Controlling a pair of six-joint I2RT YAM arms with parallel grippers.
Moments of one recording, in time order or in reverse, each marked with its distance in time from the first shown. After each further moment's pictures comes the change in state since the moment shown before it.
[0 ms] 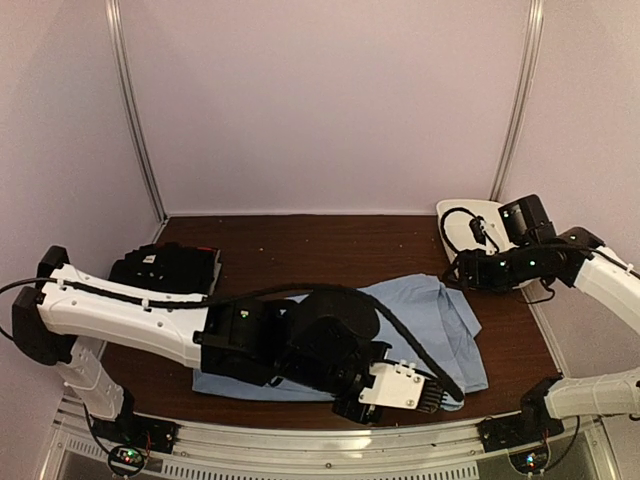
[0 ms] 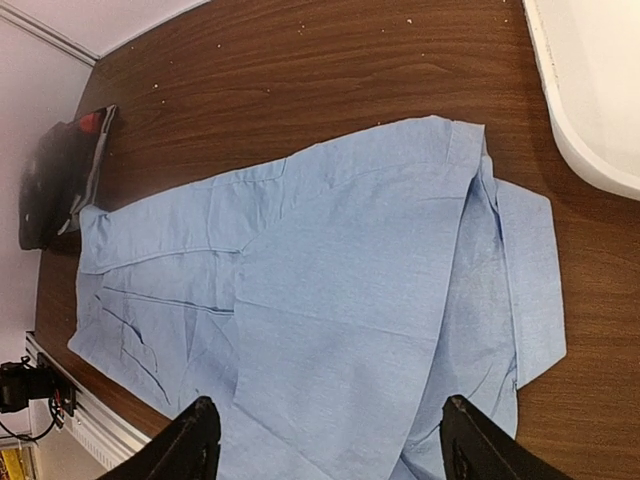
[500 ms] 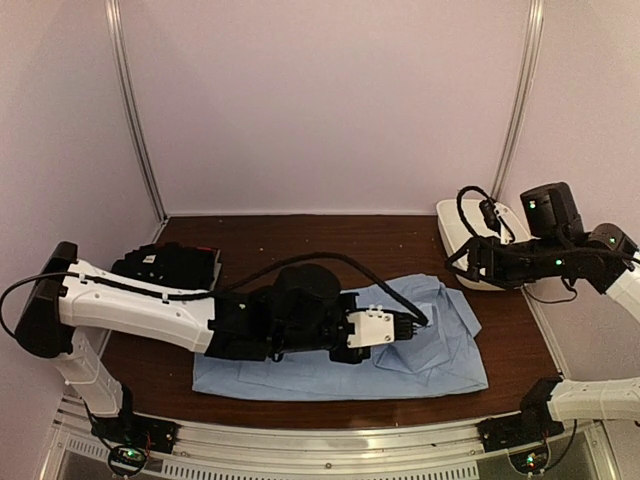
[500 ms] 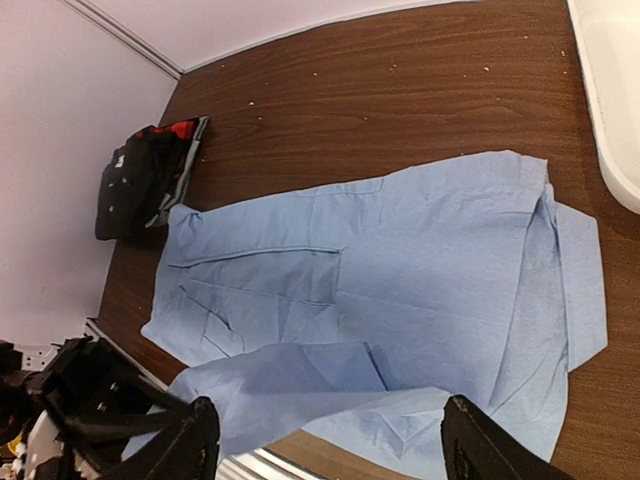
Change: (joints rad) left arm 0.202 -0.022 -0.256 0.446 -0.212 0.087; right arm 0.176 -0.130 0.111 -0.054 0.019 0.130
